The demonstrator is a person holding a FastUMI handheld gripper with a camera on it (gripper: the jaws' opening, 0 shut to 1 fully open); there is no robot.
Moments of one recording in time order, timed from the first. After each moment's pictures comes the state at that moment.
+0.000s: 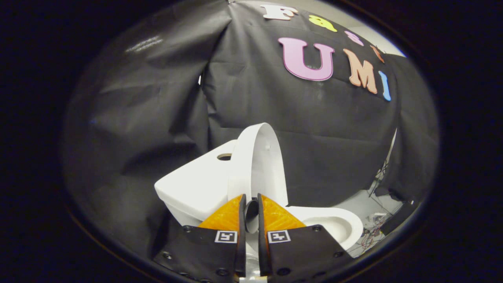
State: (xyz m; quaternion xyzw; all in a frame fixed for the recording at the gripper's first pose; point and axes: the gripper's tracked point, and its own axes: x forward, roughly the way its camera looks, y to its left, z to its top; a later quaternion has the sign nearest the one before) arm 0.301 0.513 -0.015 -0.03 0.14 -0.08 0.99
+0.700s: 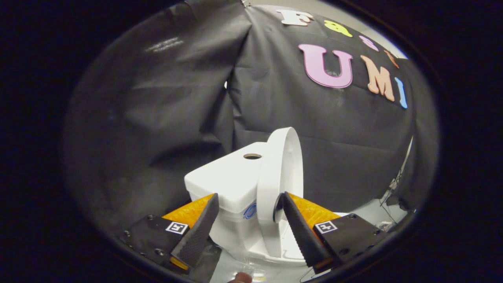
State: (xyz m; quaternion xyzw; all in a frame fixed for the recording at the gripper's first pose) arm 0.270 0.548 -0.008 -0.04 0.11 0.01 0.99
